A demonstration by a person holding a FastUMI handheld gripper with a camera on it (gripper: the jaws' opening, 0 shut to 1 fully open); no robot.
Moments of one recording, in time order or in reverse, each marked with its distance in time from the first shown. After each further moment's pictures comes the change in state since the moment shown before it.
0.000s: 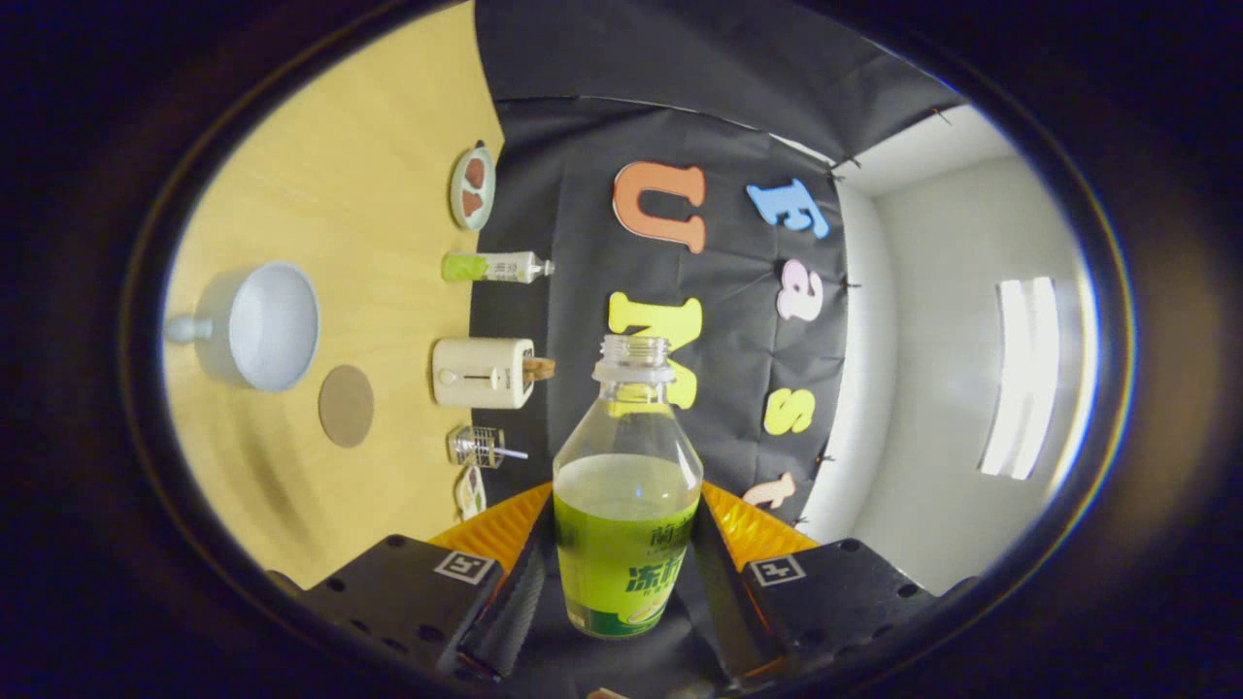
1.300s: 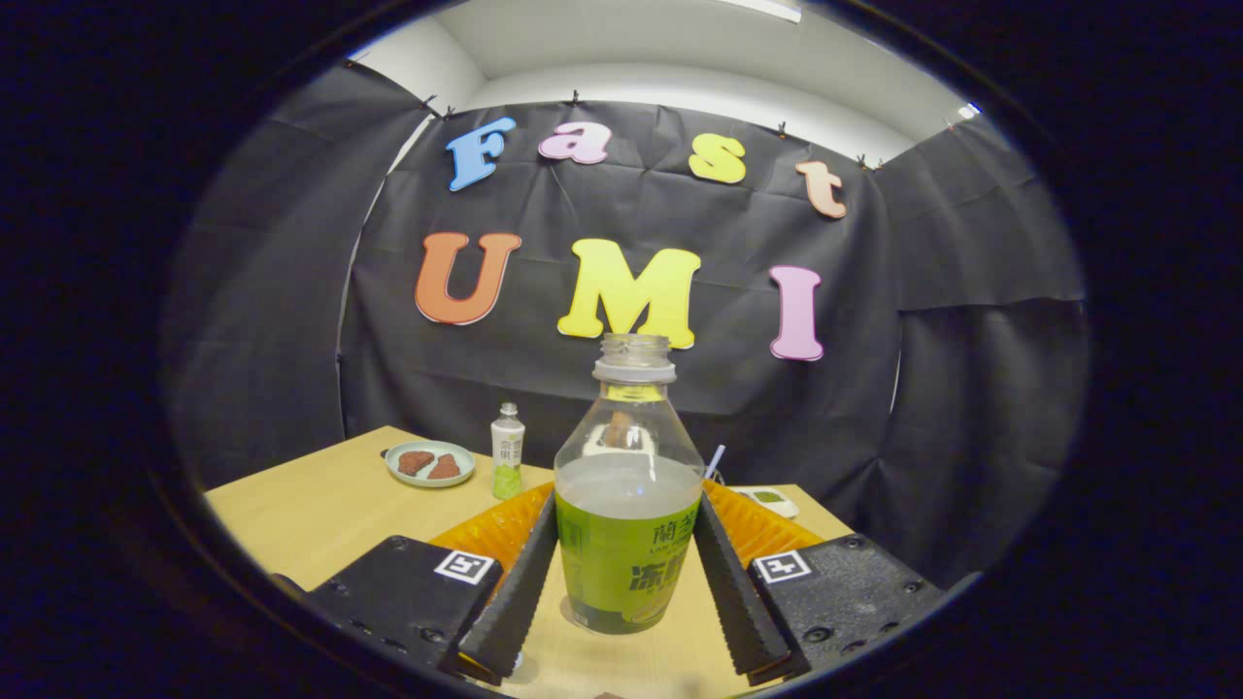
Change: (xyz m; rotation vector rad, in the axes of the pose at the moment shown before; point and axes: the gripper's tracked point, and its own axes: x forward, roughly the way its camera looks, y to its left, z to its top) arm 0.060 0.034 0.028 1.320 0.093 0.417
